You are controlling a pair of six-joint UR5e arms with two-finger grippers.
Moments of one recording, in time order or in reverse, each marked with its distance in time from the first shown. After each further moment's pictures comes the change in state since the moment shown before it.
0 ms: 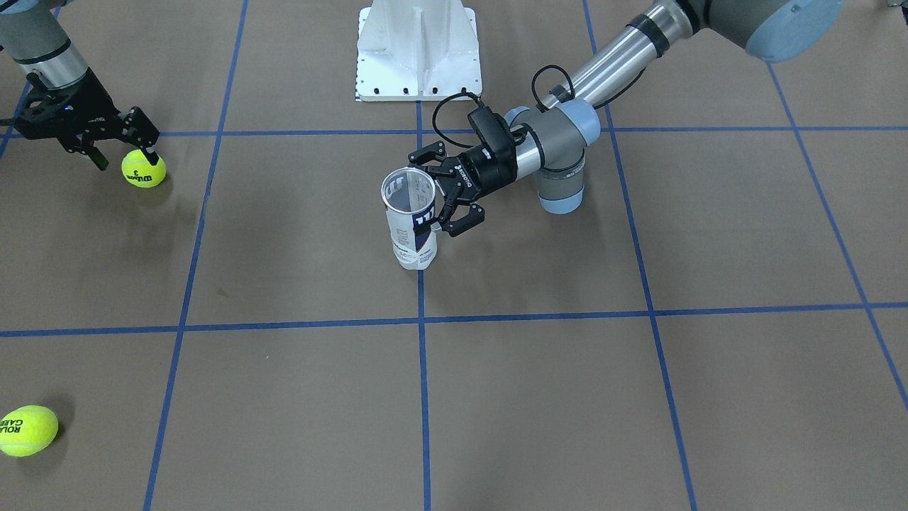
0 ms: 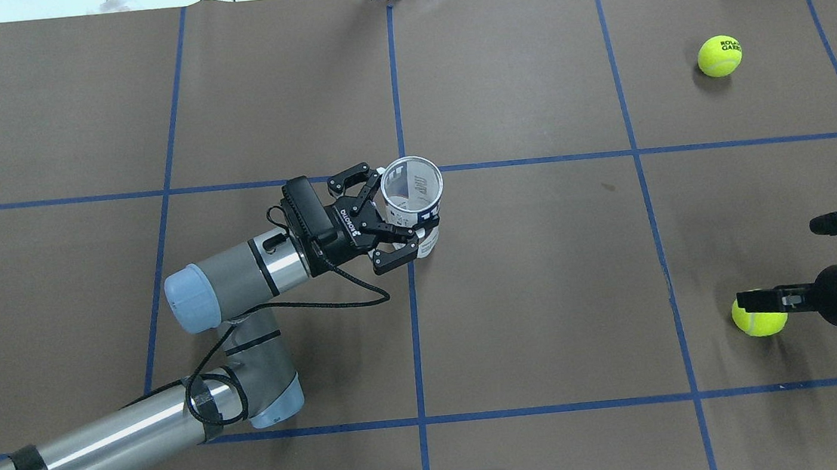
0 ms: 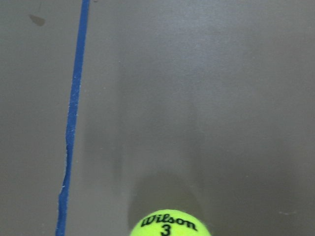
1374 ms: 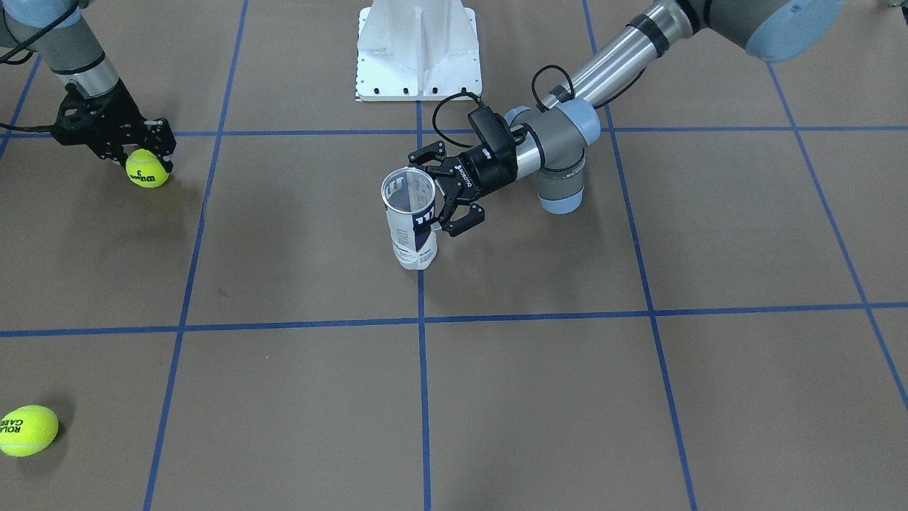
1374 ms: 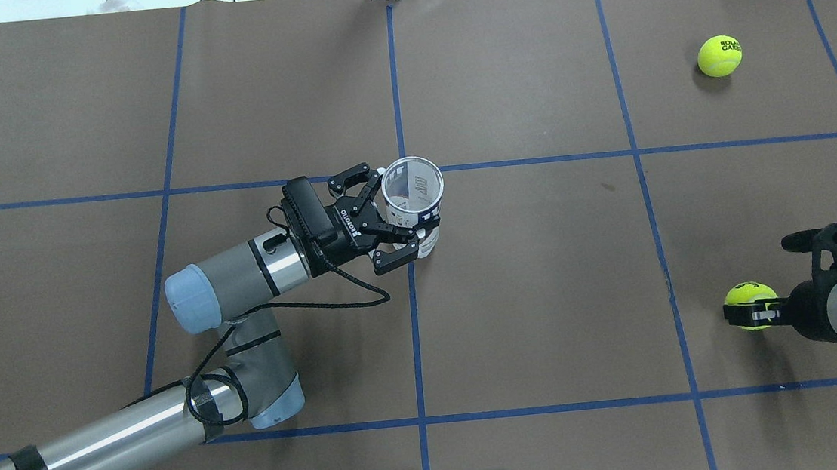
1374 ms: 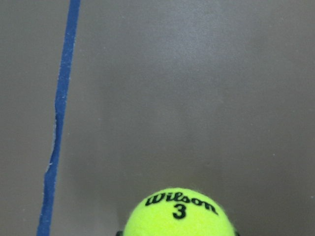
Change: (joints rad) left arm 0.001 0.000 -0.001 0.000 0.000 -0.001; right arm -0.065 0.026 0.007 -0.060 -0.064 0.024
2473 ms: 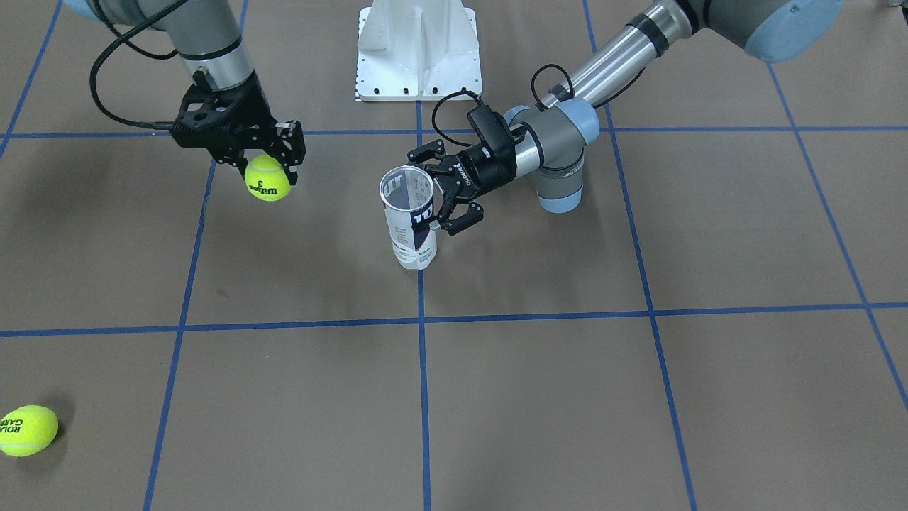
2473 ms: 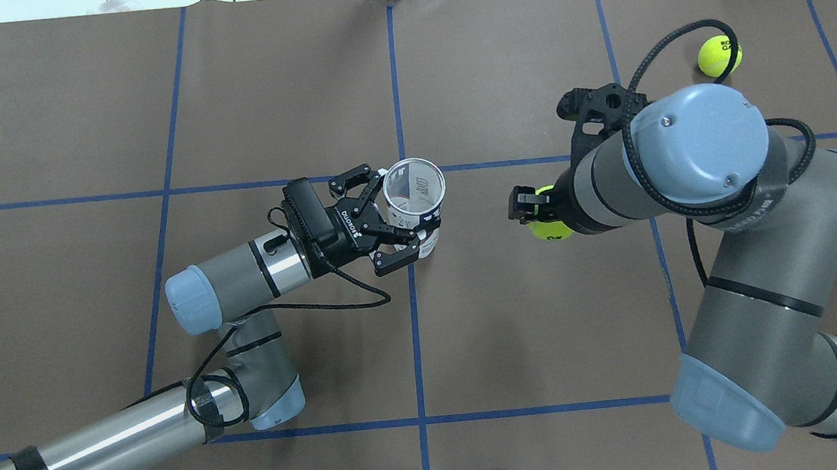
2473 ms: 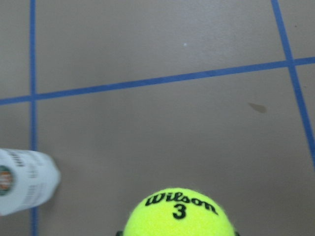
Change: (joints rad) left arm 0.003 0.000 -0.002 -0.001 0.000 0.000; right arm 0.112 0.865 0.120 -0.982 0.100 0.107
